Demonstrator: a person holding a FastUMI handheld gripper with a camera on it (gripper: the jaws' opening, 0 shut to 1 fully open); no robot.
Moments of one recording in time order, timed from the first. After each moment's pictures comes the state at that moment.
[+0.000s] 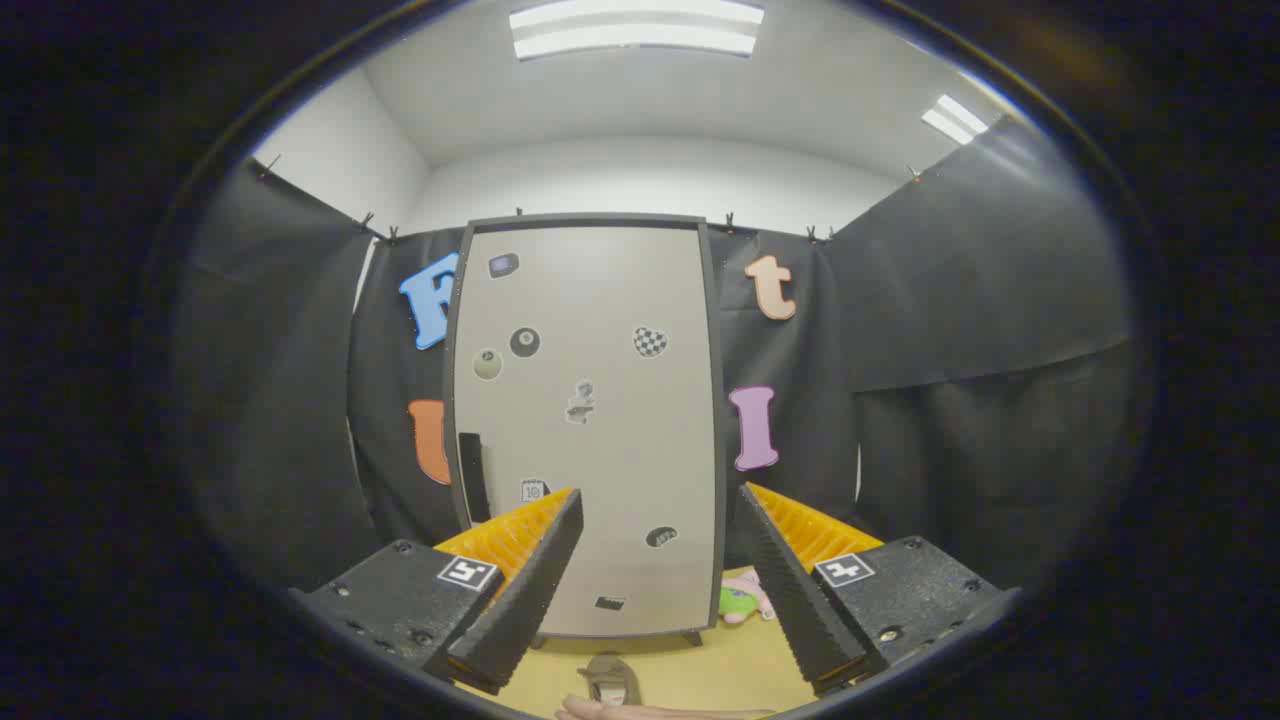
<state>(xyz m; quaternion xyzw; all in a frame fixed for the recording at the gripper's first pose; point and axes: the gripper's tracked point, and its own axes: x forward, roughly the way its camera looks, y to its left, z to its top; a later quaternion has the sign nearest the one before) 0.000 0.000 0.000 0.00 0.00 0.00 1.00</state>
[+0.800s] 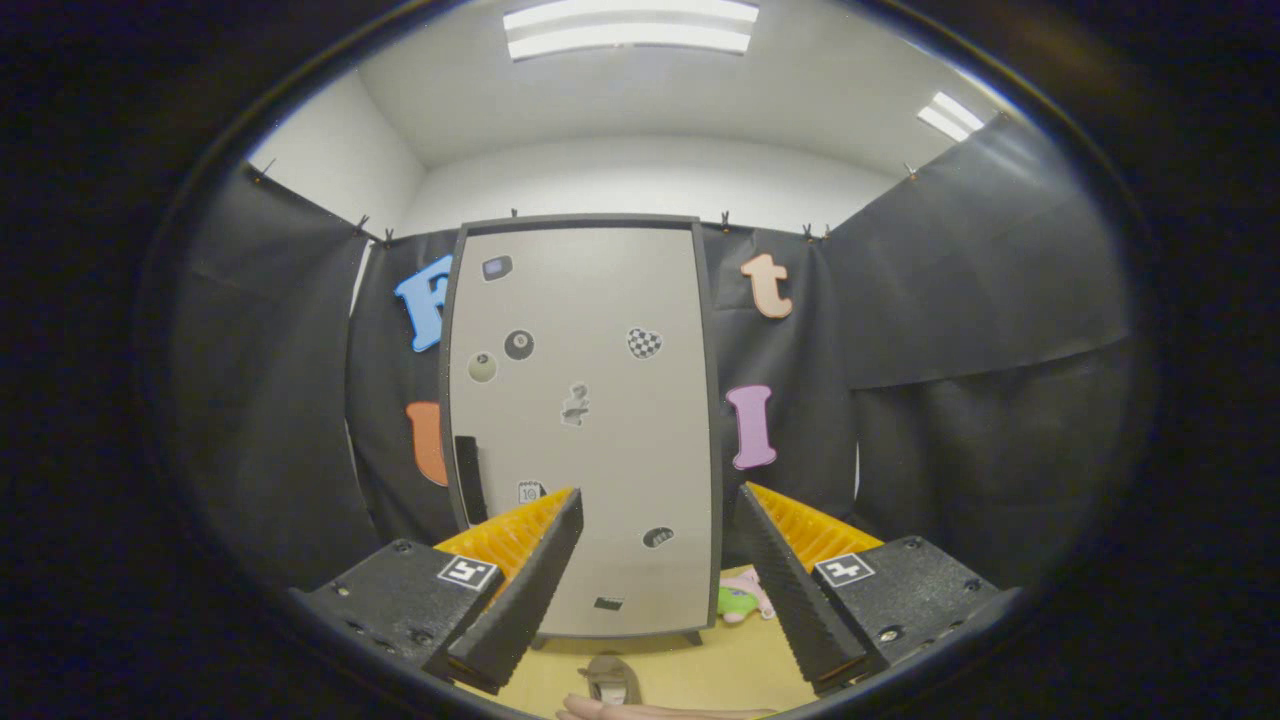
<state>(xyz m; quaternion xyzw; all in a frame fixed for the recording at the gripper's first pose) 0.000 -0.009 0.010 0.01 0.00 -0.01 1.00</state>
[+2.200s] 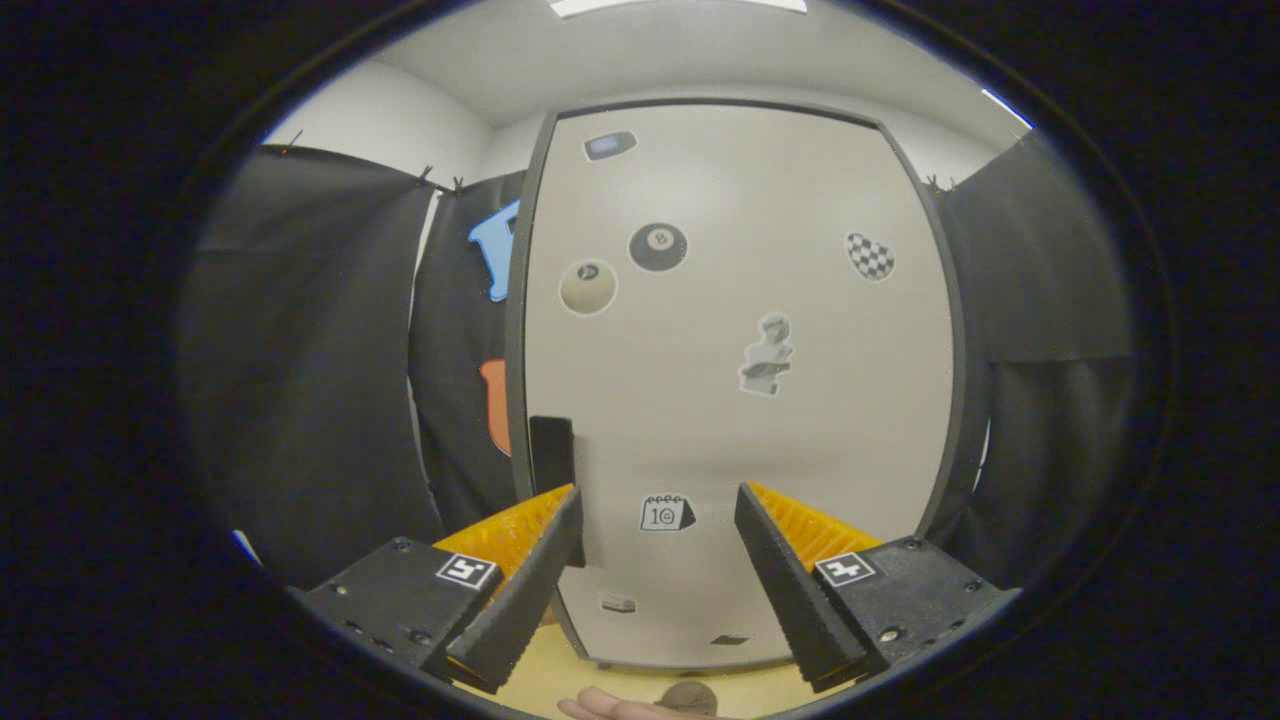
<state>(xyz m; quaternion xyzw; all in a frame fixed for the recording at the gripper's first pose) 0.183 0.156 -0.064 0.02 0.08 0.14 0.99</state>
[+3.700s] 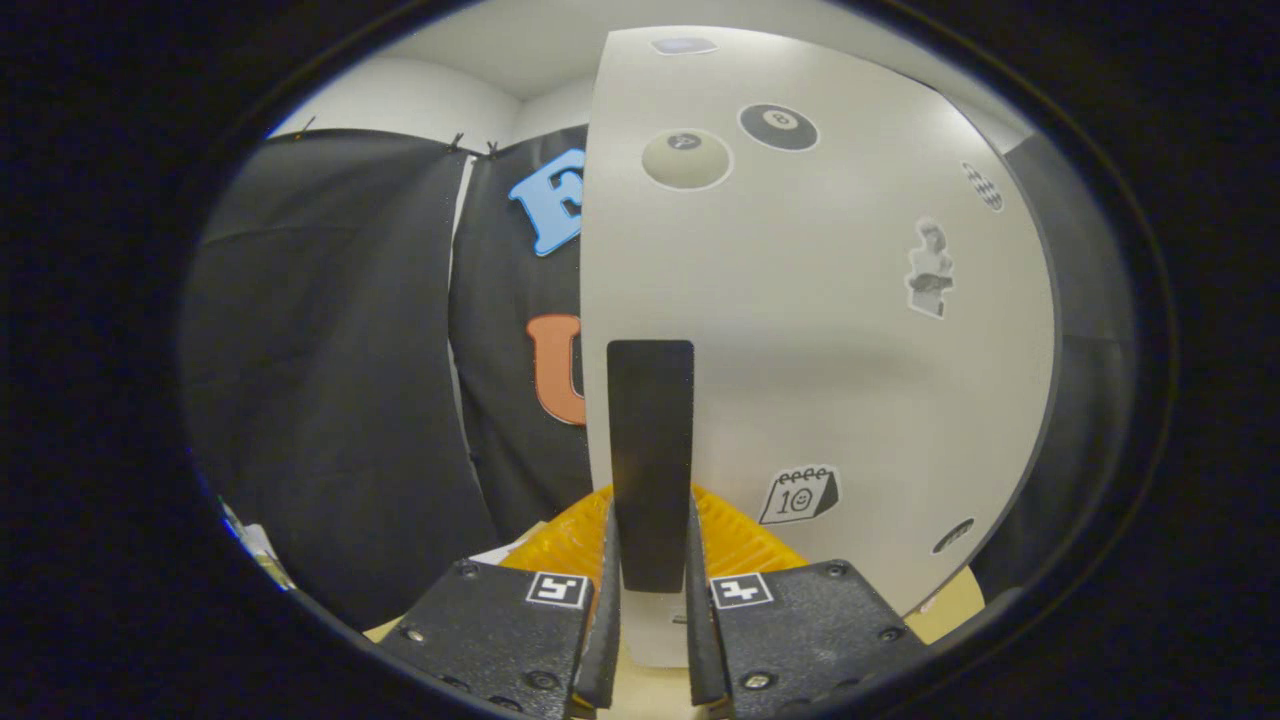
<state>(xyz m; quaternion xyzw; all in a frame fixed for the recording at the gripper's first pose) 0.180 0.216 -0.105 -0.01 0.13 0.20 0.97</state>
